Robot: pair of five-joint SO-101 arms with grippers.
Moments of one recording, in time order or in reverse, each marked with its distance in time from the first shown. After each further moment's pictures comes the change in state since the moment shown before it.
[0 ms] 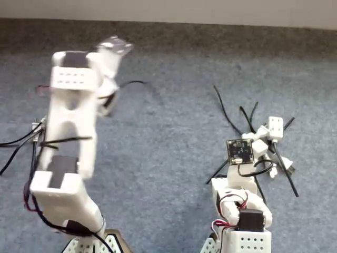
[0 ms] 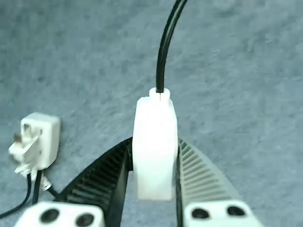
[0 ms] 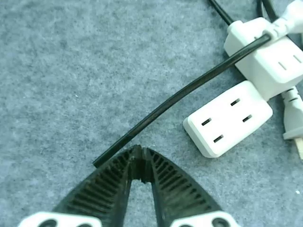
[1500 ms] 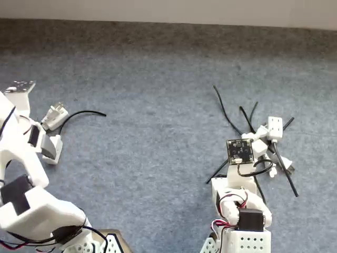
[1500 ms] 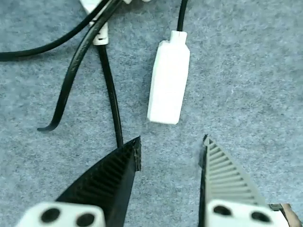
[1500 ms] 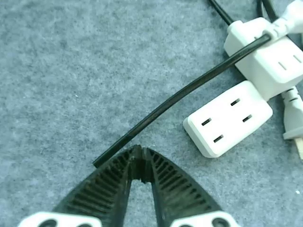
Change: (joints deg) left arm -41.1 -7.1 26.5 -6.9 -11.6; right arm 0.0 0.0 0.0 0.0 0.0
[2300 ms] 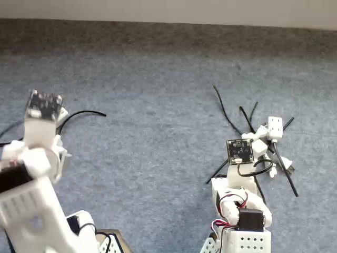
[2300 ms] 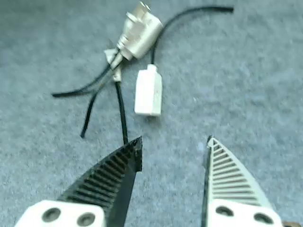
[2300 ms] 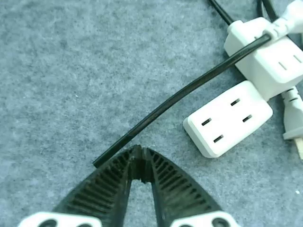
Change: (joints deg) left arm 8.1 -54.9 25.4 0.5 0.5; right arm 0.0 0.0 0.0 0.0 0.0
